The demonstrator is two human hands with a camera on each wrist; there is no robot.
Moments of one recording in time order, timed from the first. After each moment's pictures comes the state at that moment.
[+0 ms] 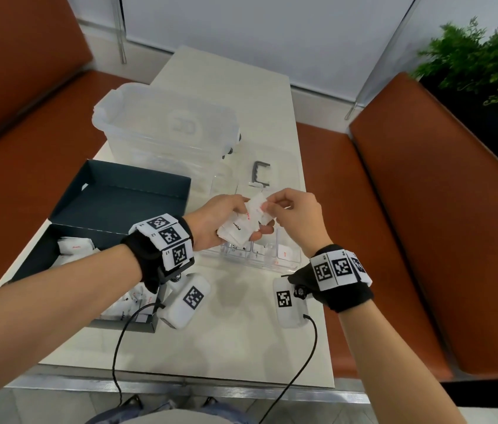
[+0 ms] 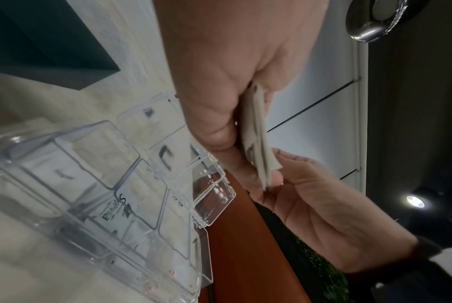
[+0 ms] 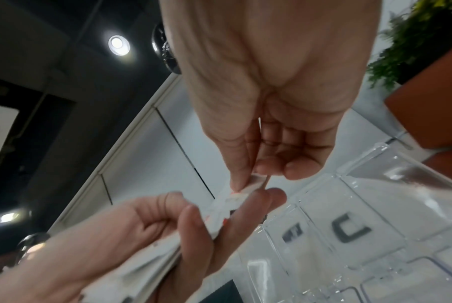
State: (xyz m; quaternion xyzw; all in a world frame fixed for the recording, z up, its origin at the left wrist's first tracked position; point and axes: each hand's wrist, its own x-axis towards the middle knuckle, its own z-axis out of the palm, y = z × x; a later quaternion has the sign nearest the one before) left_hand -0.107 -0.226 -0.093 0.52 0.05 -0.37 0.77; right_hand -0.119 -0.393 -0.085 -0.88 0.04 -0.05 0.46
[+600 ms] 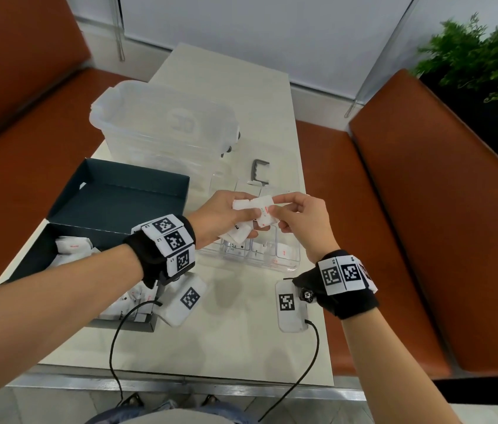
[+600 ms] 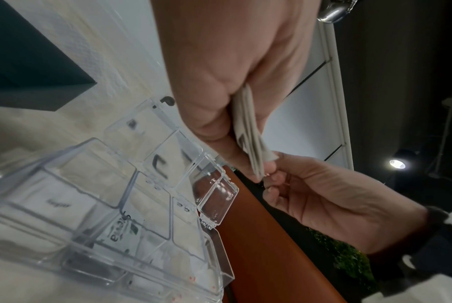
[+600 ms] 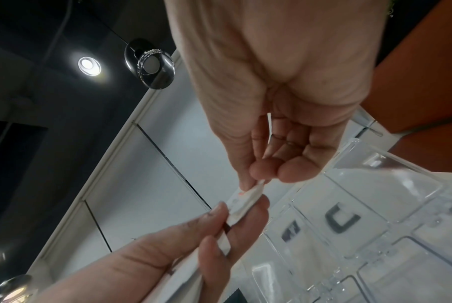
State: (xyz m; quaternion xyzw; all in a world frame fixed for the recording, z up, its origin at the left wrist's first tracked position) left_hand -0.108 -0.231 -0.102 0.62 -0.07 -0.26 0.74; right_hand -0.126 -0.404 -0.091 -0.83 0.09 -0.04 0.55
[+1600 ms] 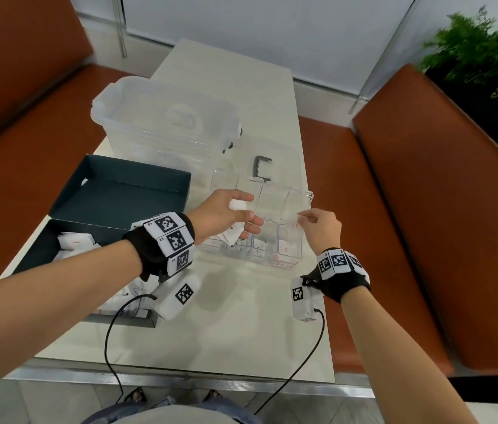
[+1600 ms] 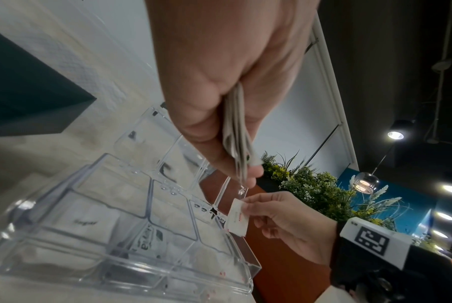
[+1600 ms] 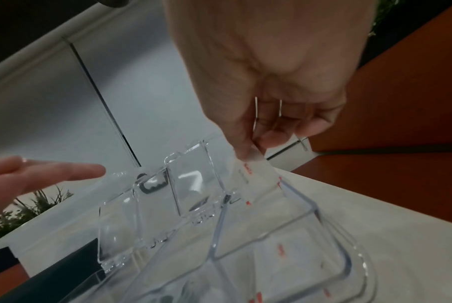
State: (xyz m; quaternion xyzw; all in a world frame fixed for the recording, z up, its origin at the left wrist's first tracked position) left_hand -0.103 -0.226 -0.110 0.67 -0.05 -0.27 0.69; right_hand -0.093 -0.465 -0.166 -0.92 0.17 -0.07 0.35
